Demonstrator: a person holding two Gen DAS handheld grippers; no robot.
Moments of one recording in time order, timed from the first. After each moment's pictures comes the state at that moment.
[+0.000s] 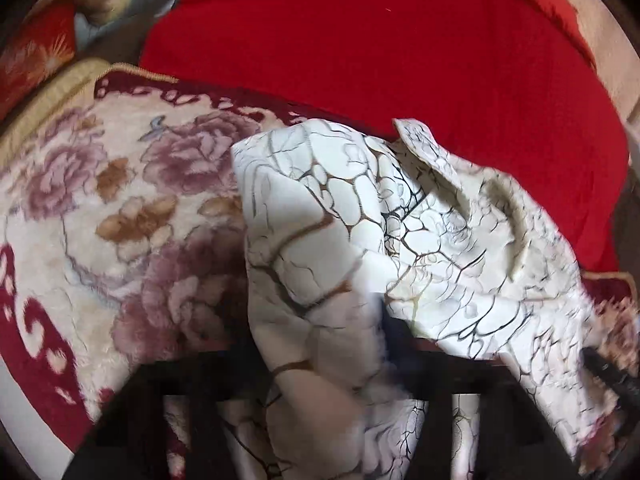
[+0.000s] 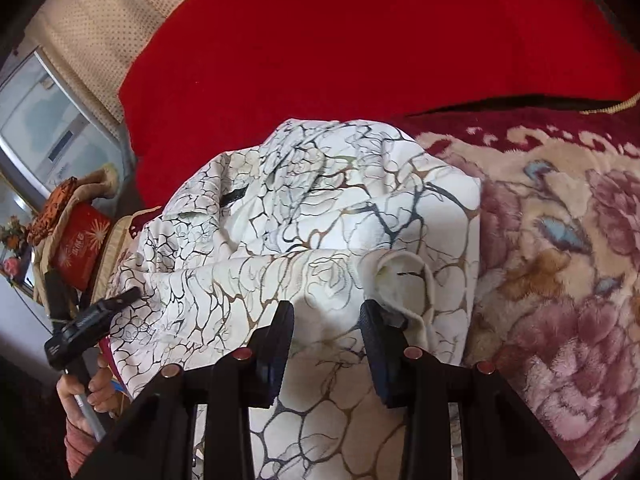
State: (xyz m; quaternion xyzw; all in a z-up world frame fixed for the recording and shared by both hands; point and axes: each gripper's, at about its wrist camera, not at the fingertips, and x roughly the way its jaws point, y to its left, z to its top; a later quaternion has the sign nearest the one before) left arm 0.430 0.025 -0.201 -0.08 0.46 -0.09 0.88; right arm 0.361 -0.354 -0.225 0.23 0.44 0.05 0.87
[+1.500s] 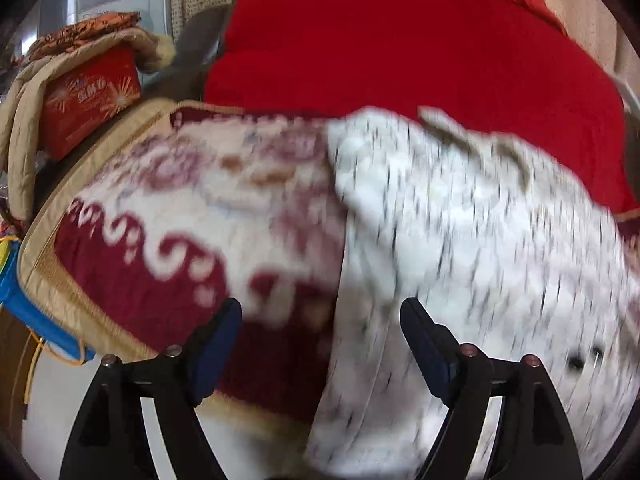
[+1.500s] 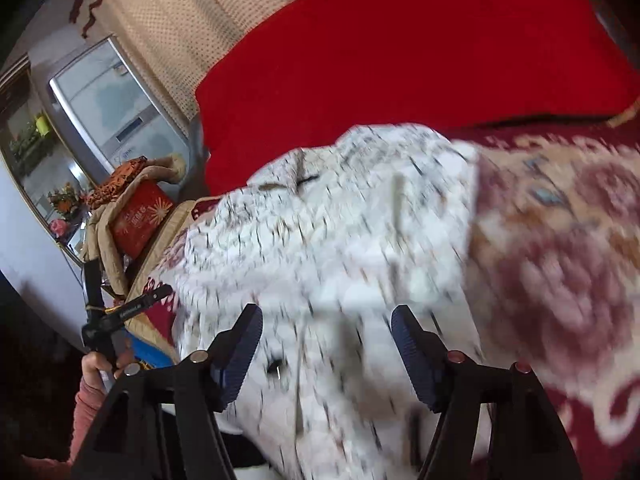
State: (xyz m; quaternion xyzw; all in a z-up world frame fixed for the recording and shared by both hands) left arm 0.303 0.096 -0.206 0.01 0.41 -0.03 0.91; right arm 0.240 -0.329 -0.212 0.22 0.37 0.13 0.89
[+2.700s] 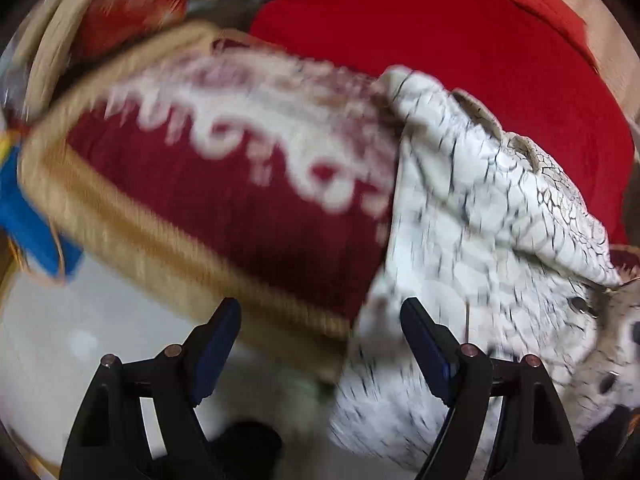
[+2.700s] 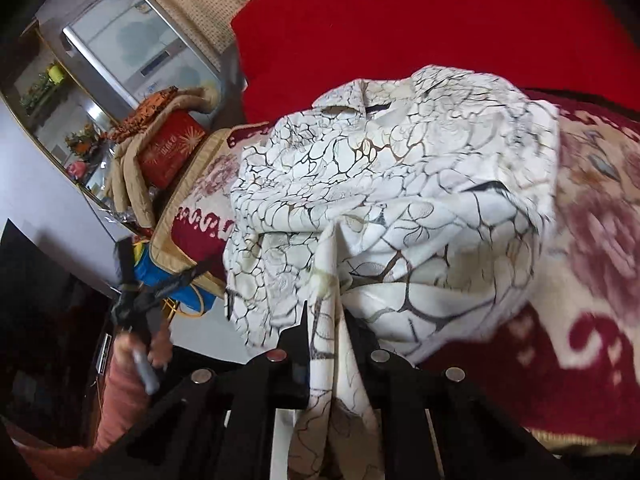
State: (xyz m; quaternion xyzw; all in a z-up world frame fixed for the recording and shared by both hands) left arm 0.251 0.154 -0.245 -0.13 0.47 -0.02 0.87; right arm 0.269 -0.240 -0.197 0.18 0.47 0.21 0.84
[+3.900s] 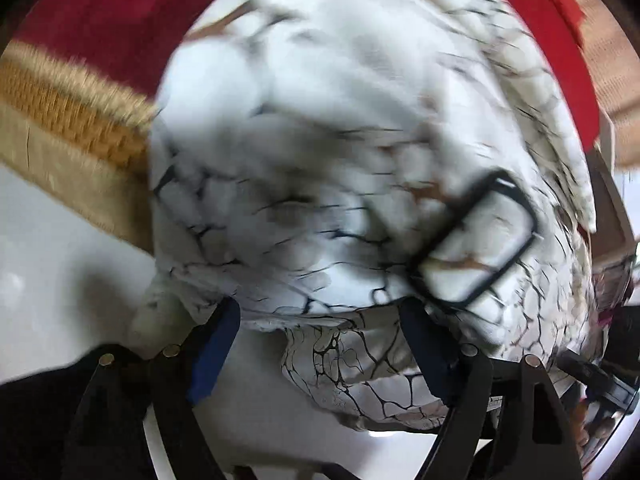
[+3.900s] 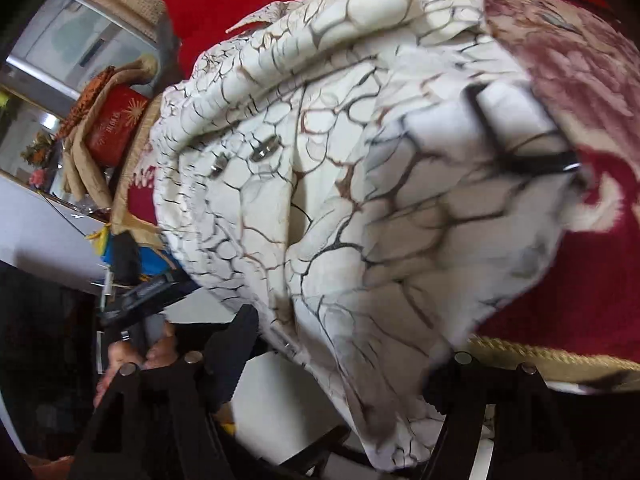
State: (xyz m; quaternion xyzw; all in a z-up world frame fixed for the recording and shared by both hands) left arm 0.241 0.055 -0.329 -0.19 0.55 -0.16 0.79; right arm 0.224 -0.258 -0.294 0.21 0.56 0.15 0.79
